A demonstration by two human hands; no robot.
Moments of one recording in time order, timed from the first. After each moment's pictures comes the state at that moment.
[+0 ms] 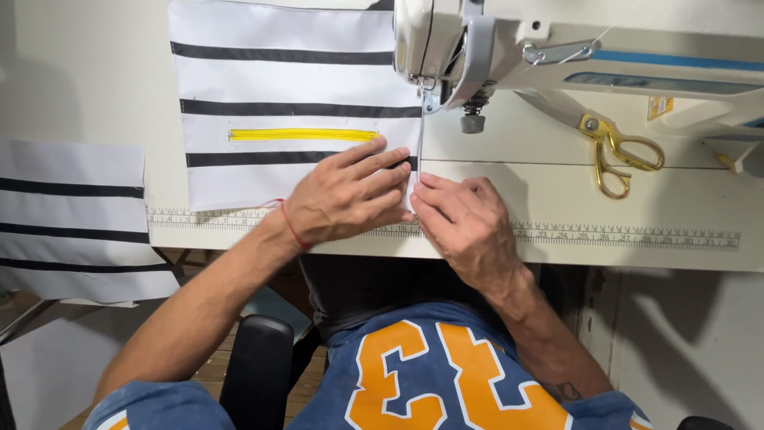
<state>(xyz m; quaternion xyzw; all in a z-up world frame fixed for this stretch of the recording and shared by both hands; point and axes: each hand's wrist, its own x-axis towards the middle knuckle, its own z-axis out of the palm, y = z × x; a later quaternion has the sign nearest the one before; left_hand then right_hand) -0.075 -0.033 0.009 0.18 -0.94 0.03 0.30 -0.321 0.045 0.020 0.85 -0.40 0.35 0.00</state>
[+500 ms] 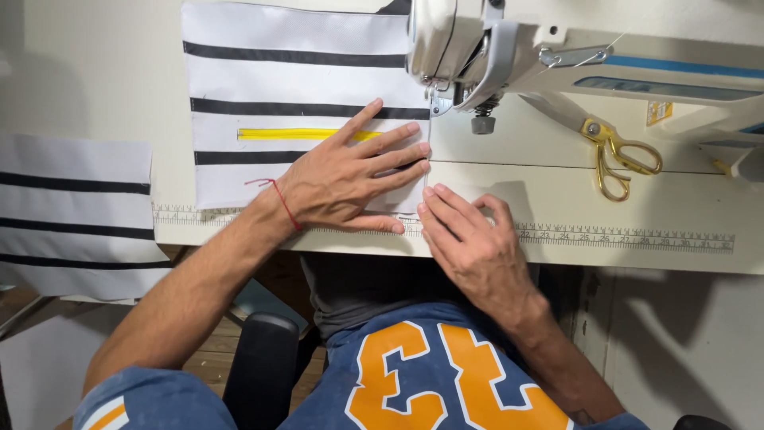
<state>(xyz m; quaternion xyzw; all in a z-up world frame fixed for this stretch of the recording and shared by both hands) -0.052 -0.061 0.024 0.13 -0.98 0.00 0.14 -0.325 0.071 0.046 0.88 -0.43 0.21 0.03</state>
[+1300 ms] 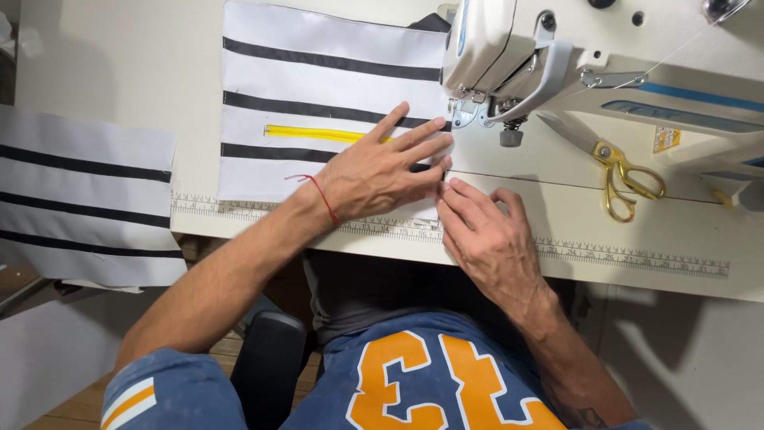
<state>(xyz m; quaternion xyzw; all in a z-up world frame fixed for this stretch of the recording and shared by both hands) -0.074 -0.059 0.006 0.25 -0.97 -0.01 0.06 -0.318 0.049 0.043 0.89 -0.40 0.21 0.08</state>
